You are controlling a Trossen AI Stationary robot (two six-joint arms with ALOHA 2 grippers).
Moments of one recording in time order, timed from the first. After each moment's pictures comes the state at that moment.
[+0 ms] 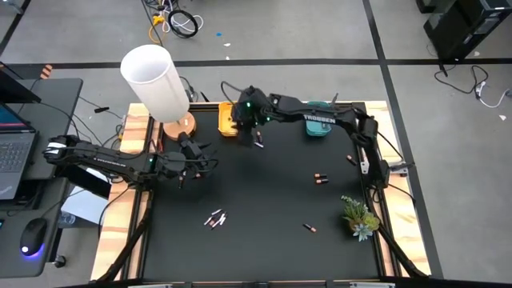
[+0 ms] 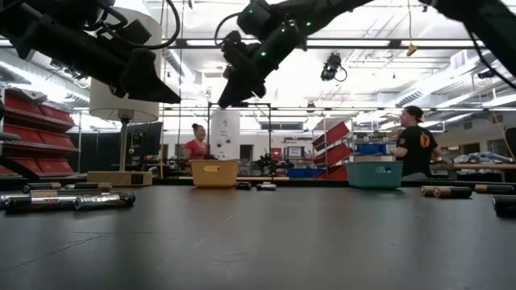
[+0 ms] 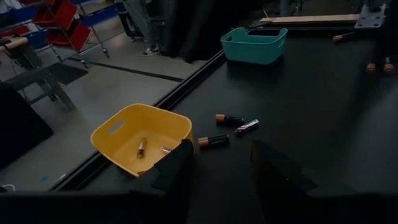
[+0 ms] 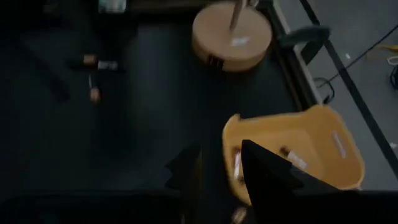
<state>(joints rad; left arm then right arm) -0.08 0.89 0.34 0.19 -0.73 -0.08 -0.33 2.07 1.84 -0.51 -0.10 -0.17</state>
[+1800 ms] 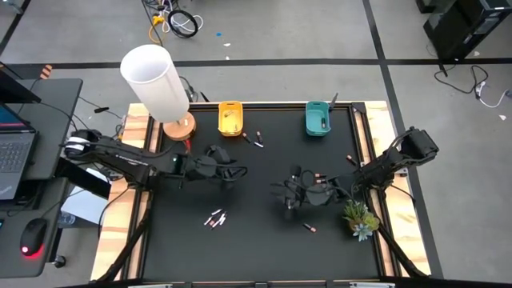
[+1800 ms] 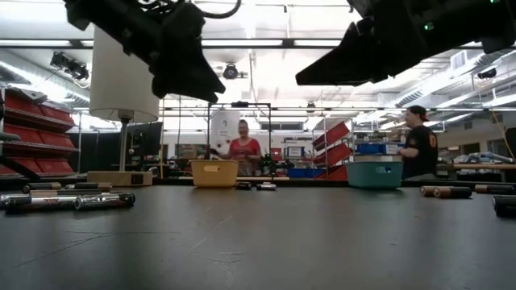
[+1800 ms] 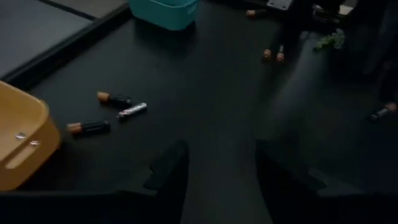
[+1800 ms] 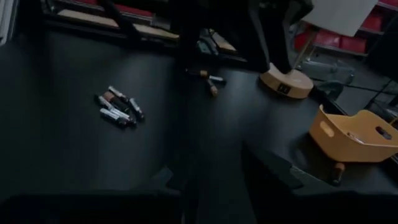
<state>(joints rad) -0.14 1.28 0.73 -0.03 -0.43 -0.40 0.37 1.56 0.63 0.59 0.58 -0.04</state>
